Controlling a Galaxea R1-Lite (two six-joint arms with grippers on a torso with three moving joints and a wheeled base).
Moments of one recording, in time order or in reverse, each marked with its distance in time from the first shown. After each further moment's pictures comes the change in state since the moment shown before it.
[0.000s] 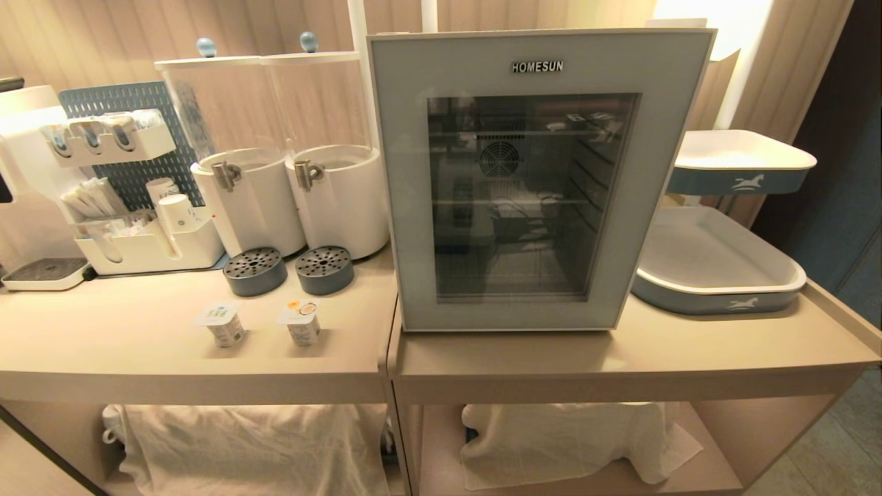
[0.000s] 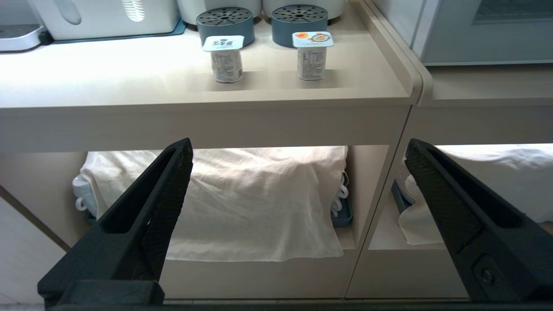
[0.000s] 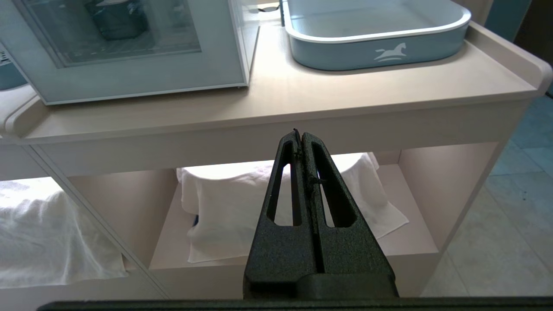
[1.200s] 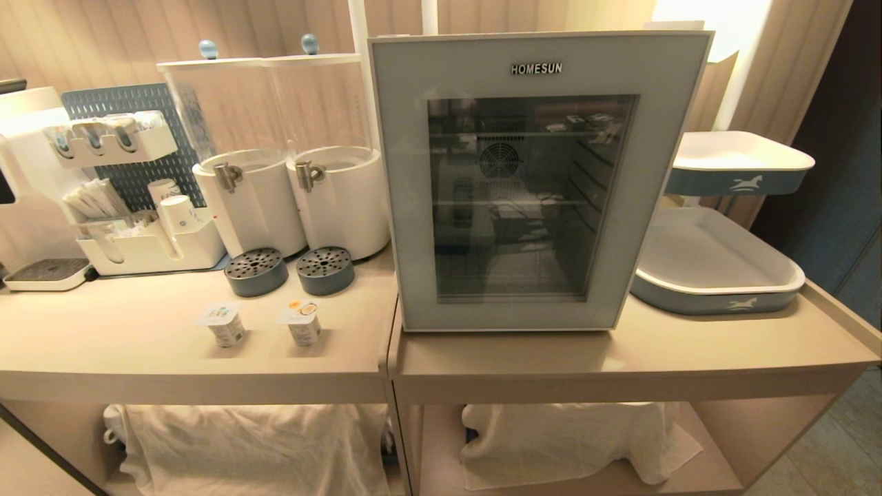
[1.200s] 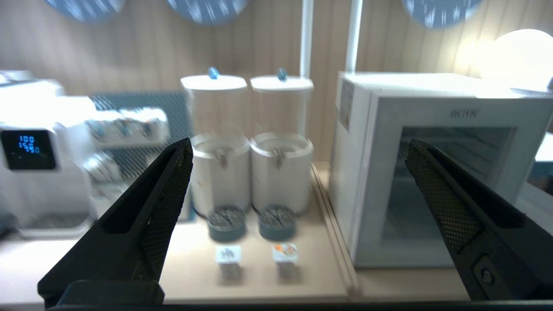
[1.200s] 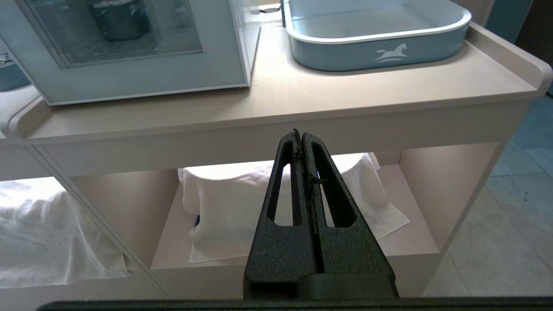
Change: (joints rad) left arm -0.047 0.686 -1.569 0.594 -0.021 -0.059; right arm 0.000 0.000 -0.003 0.003 0.000 0.002
